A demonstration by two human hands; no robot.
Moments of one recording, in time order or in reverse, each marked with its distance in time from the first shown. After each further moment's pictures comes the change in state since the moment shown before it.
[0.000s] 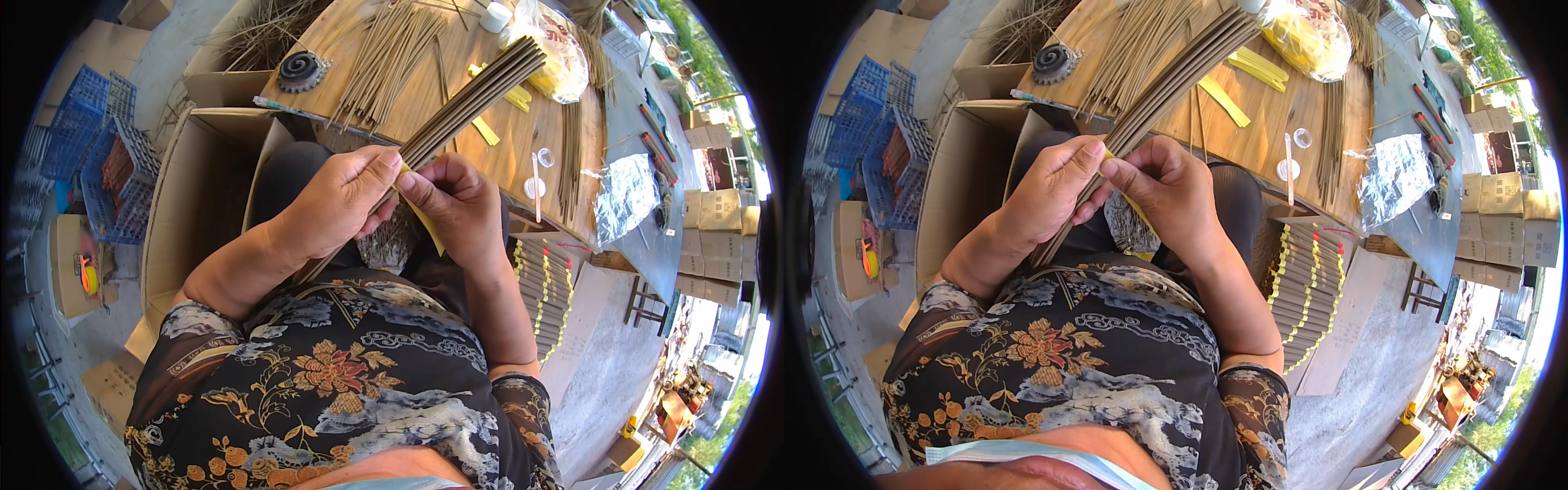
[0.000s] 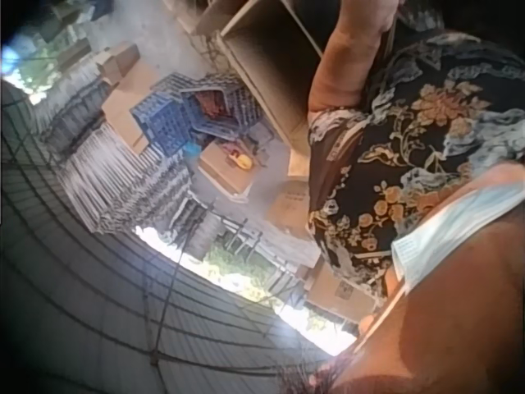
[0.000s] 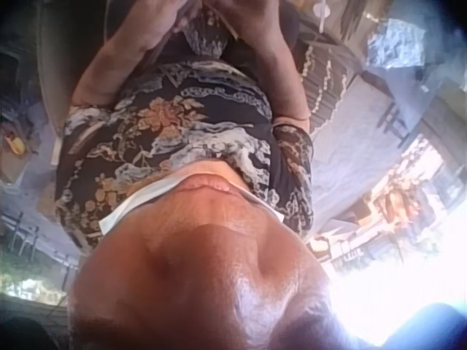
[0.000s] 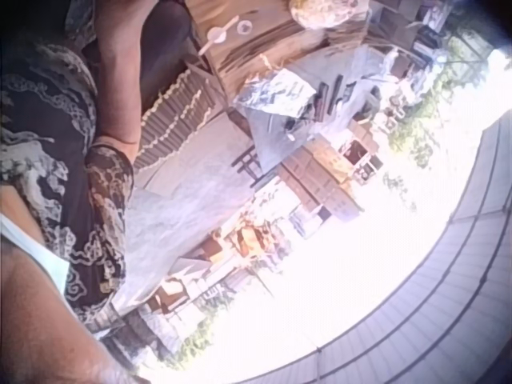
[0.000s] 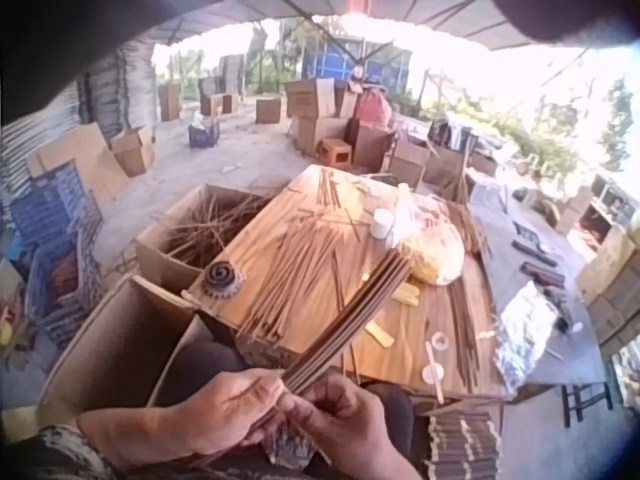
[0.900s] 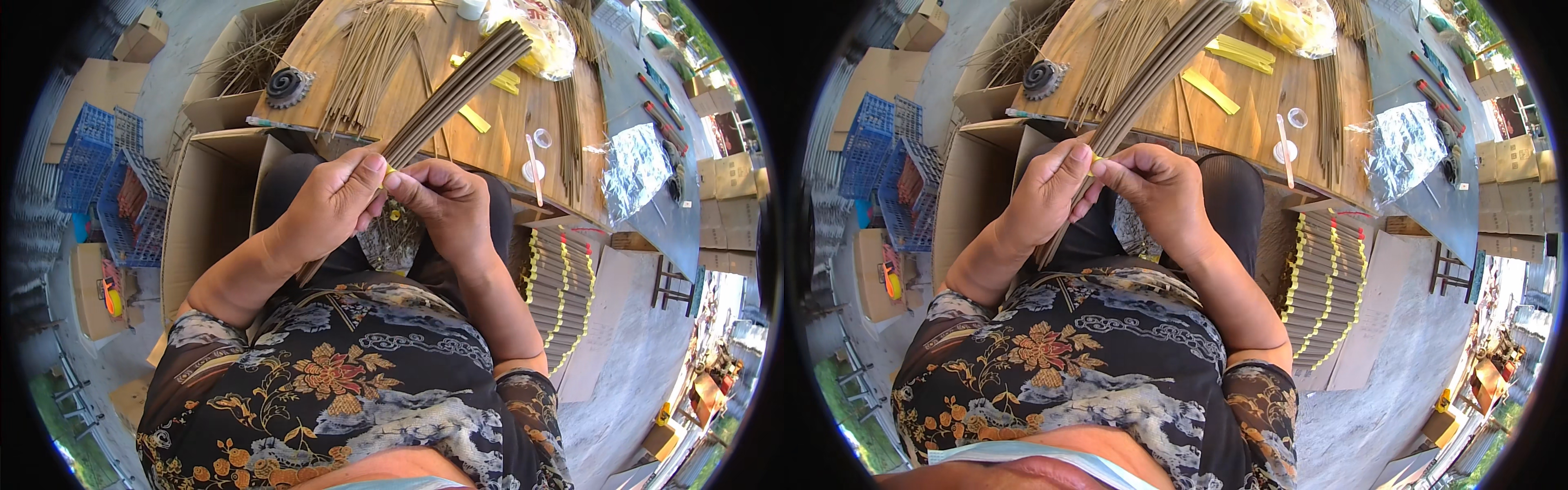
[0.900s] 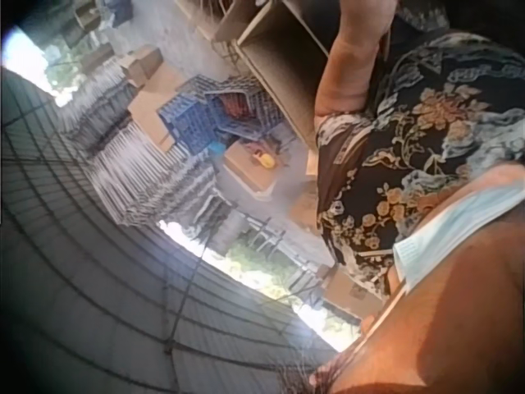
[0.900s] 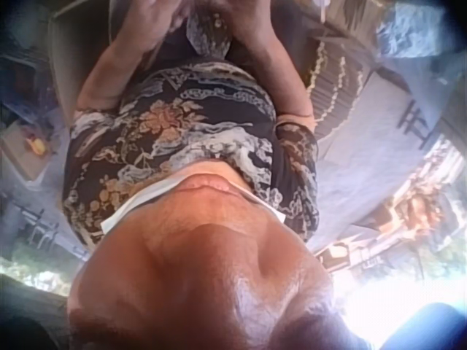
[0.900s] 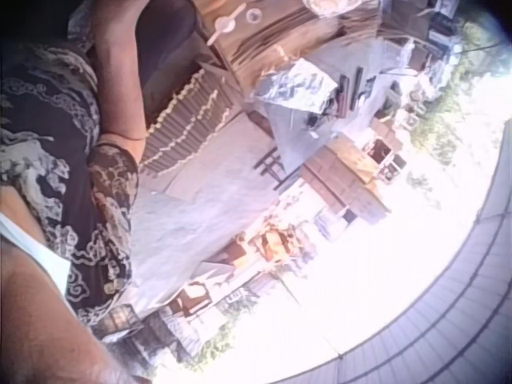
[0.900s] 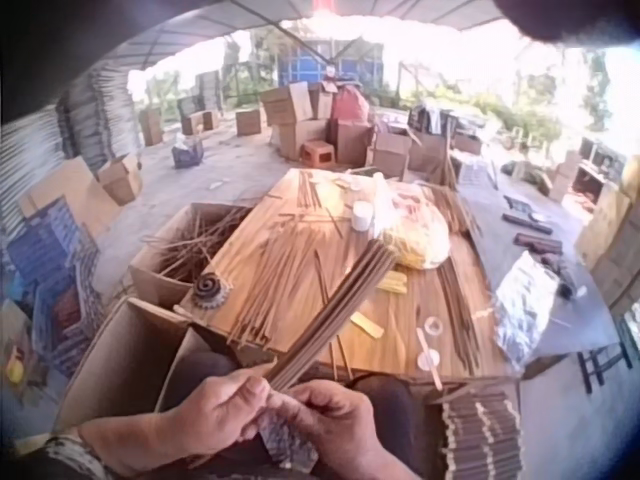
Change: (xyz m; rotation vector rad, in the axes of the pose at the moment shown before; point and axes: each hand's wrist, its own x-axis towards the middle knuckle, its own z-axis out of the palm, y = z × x) left_hand 0.003 -0.001 0.016 0.244 0.055 0.054; right_hand -0.012 0.000 -0.009 0.201 -0.025 -0.082
